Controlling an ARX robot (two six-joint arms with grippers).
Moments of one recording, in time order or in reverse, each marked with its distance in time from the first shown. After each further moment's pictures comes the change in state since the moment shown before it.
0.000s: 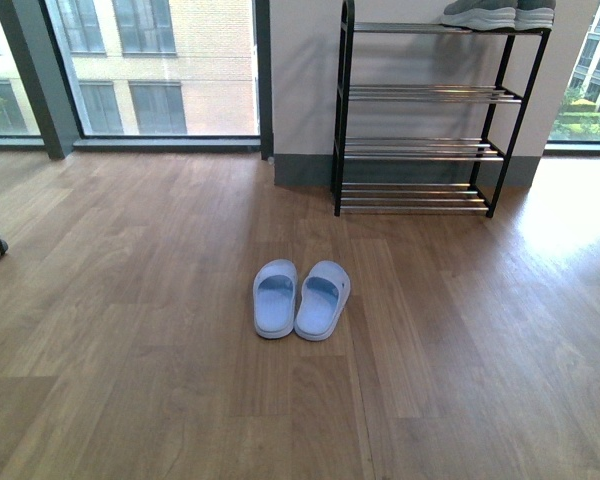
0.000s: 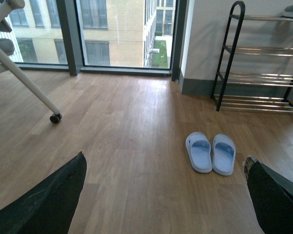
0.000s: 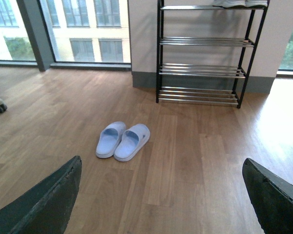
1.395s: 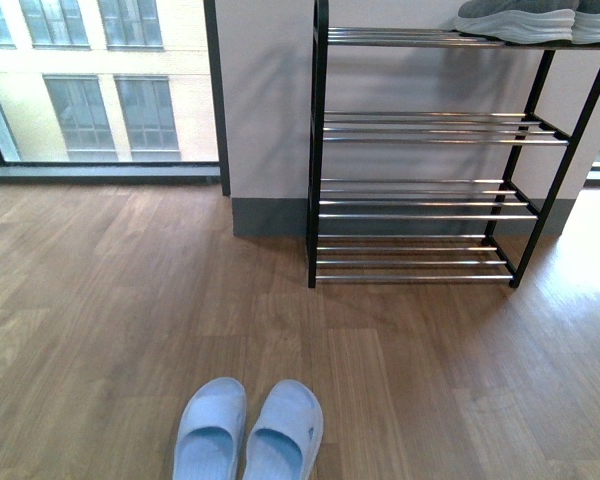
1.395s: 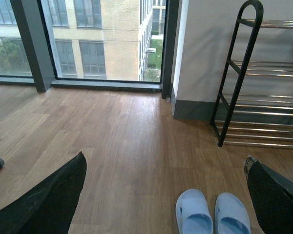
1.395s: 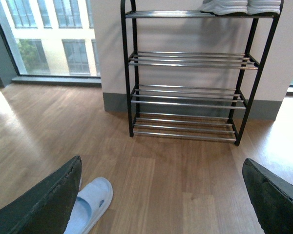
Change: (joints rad) left arm 0.000 0.000 0.000 0.000 0.003 0.000; right arm 0.000 -0.002 0.000 -0.001 0.005 0.000
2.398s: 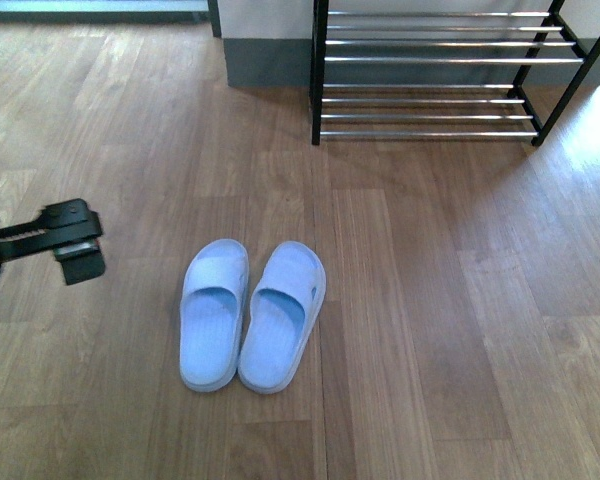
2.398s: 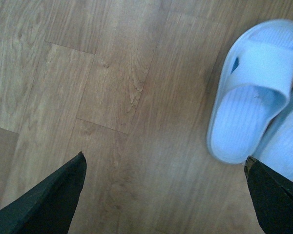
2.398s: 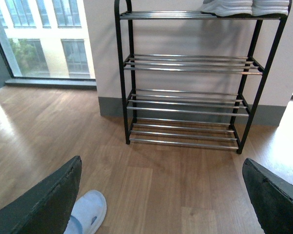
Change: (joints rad) left arm -0.210 2.013 0.753 0.130 -0.290 -0.407; right arm 0.000 0.000 0.000 0.000 -0.002 0.000
